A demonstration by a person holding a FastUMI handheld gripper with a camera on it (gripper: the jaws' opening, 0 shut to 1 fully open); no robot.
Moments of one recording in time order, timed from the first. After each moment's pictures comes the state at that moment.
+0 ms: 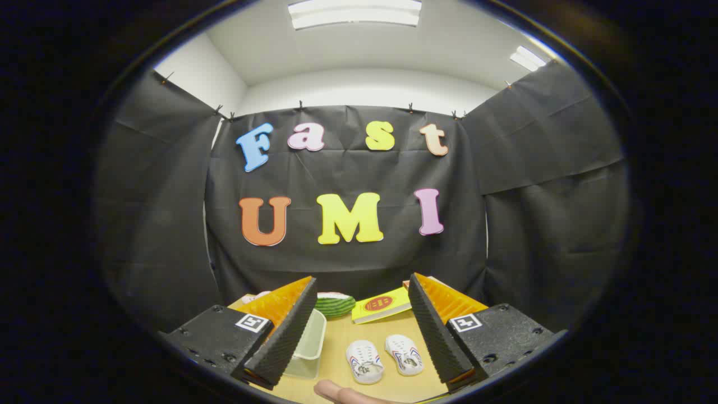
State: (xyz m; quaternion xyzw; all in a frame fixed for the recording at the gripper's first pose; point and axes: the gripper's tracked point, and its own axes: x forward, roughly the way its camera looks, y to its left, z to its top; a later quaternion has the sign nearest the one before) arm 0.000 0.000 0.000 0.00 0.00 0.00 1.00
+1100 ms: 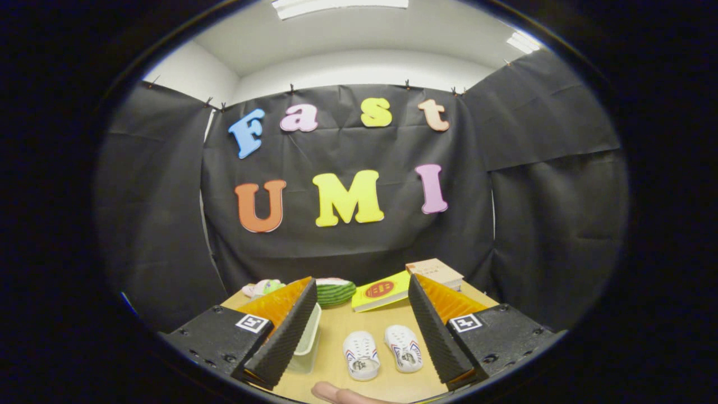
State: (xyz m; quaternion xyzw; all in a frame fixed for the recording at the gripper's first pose) arm 0.056 -0.032 -0.043 0.02 0.08 0.02 1.00
